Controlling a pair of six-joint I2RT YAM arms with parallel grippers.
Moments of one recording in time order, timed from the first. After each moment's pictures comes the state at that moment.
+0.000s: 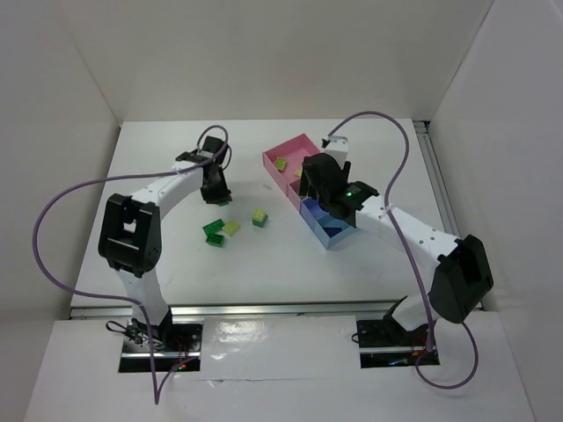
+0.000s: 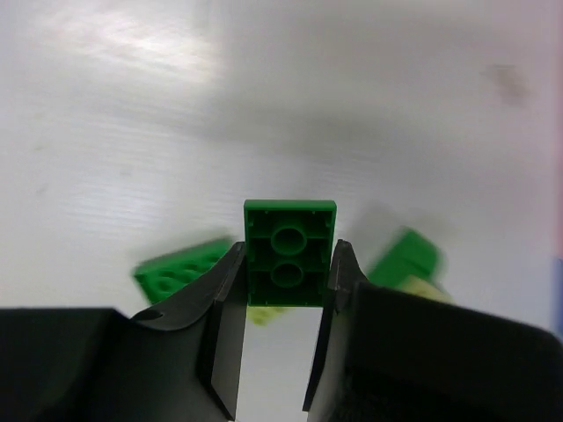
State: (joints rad) left arm -0.27 1.86 1.39 -0.72 -0.17 -0.59; right arm 0.69 1.46 1.18 -0.38 0.57 0.54
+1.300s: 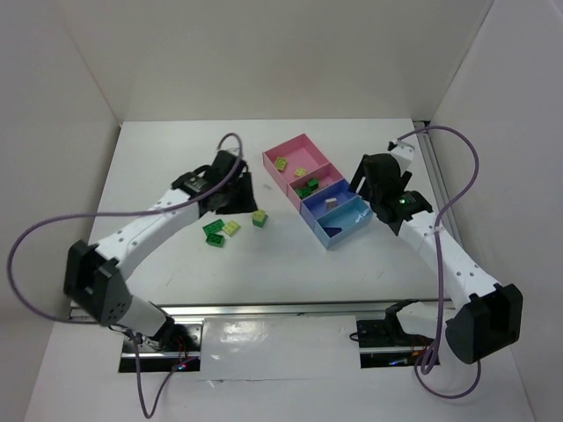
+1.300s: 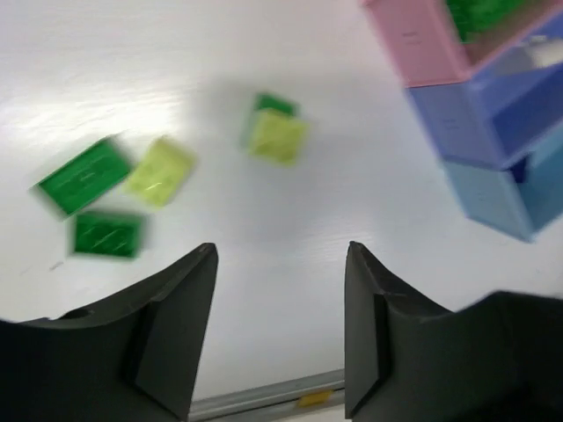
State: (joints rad) left arm -0.59 1.58 1.37 -0.72 -0.12 -0.57; right arm 0.35 1.17 1.01 -0.48 0.50 0.57
